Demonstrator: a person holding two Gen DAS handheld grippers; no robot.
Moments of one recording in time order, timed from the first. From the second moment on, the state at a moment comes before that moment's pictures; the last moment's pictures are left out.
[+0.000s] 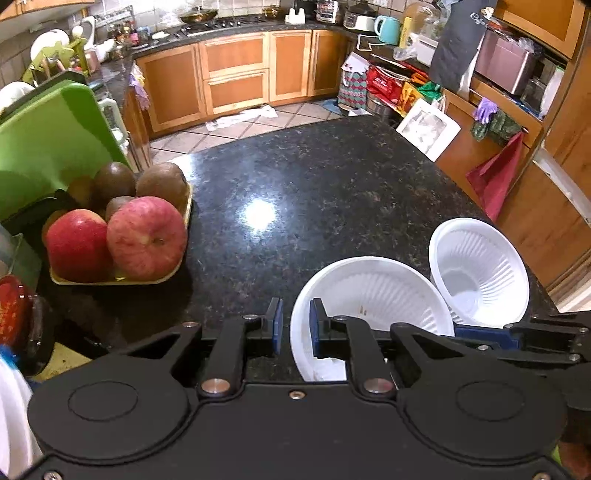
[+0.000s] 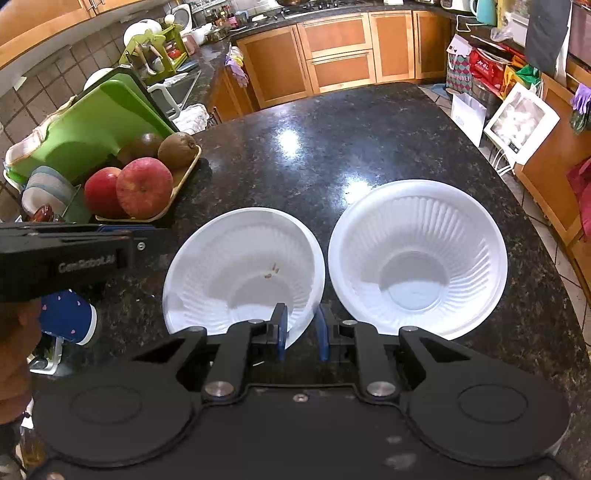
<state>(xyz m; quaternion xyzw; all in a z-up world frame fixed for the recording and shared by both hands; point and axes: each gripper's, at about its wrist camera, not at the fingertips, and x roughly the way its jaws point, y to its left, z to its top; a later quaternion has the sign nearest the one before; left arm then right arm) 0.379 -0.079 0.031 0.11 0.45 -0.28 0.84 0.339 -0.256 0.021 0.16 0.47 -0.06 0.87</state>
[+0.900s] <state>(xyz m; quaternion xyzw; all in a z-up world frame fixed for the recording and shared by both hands) 0.378 -0.084 0.004 0.14 0.47 -0.26 0.83 0.341 -0.254 0.020 0.13 0.48 -0.04 0.87</state>
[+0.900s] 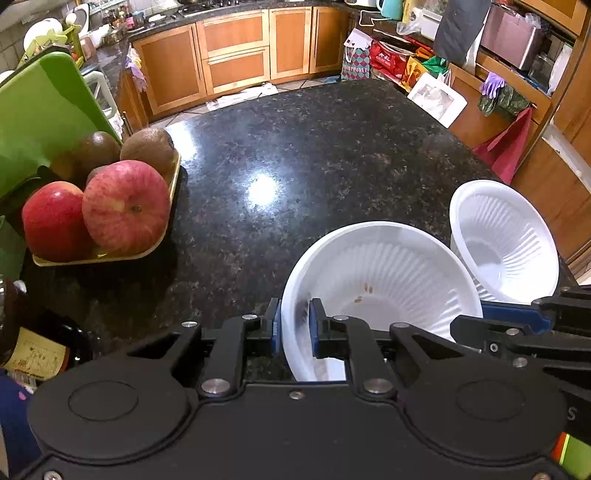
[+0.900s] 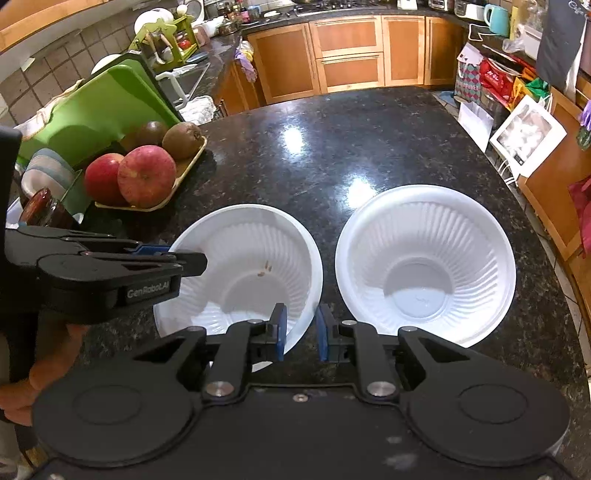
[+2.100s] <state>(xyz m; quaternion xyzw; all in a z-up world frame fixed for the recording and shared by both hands) 0.333 -0.040 0.010 0.11 0.49 -0.22 0.84 0.311 -0.227 0.028 0.15 0.47 -0.01 0.87</state>
